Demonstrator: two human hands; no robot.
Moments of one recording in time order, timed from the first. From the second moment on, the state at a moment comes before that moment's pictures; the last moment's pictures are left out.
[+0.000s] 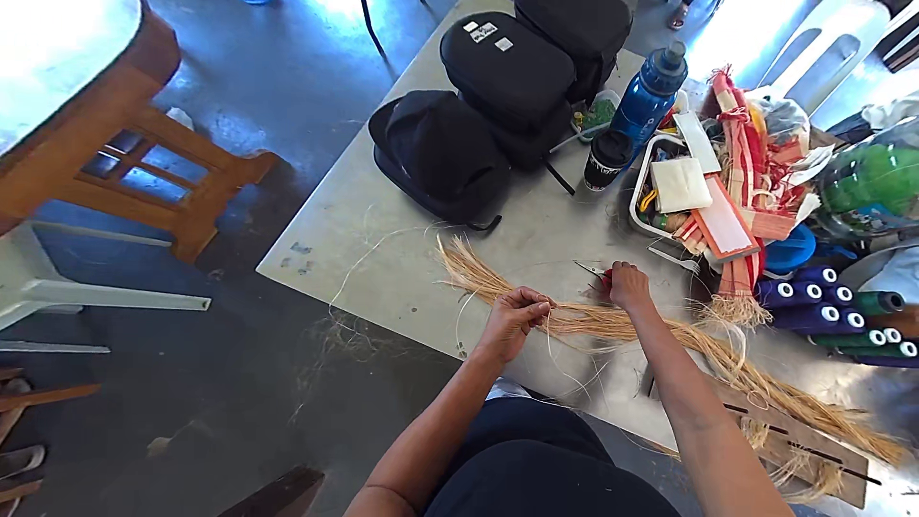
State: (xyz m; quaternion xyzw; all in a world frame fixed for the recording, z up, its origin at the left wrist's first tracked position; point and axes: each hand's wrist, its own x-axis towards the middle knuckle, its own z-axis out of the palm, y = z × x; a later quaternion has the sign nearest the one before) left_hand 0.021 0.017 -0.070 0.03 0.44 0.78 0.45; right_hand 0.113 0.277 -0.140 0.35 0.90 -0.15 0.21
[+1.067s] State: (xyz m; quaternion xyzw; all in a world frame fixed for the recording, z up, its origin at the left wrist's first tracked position) left_hand 0.039 0.013 -0.099 -0.11 0.45 0.79 0.40; right_hand 0.256 0.148 -0.100 0.42 0.85 -0.29 -0.13
